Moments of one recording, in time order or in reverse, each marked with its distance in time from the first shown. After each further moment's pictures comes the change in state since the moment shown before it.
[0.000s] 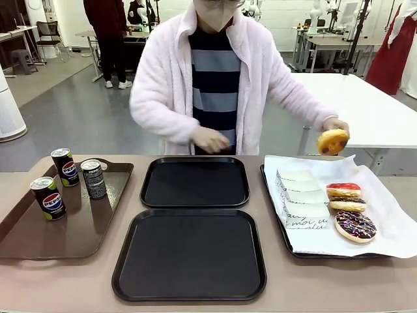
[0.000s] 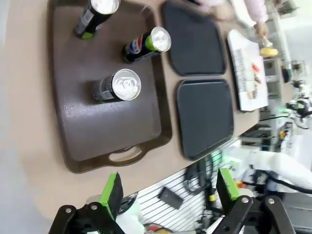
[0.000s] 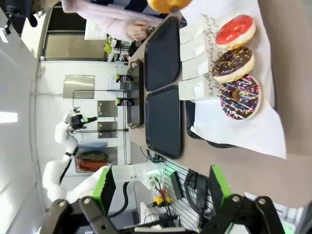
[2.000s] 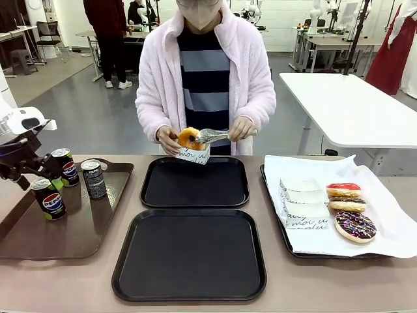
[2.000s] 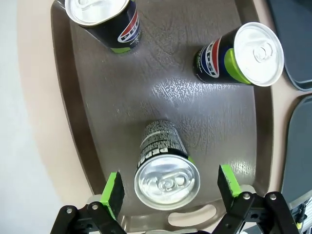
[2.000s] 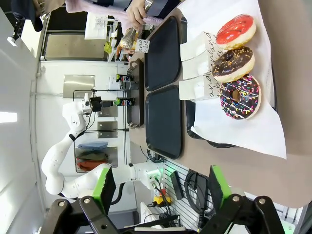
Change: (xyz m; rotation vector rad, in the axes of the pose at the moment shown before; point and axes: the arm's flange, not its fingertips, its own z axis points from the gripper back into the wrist) left arm 0.069 -0.024 -0.205 0.598 0.122 -0.122; right arm 0.000 0.000 0.000 0.001 0.001 0.000
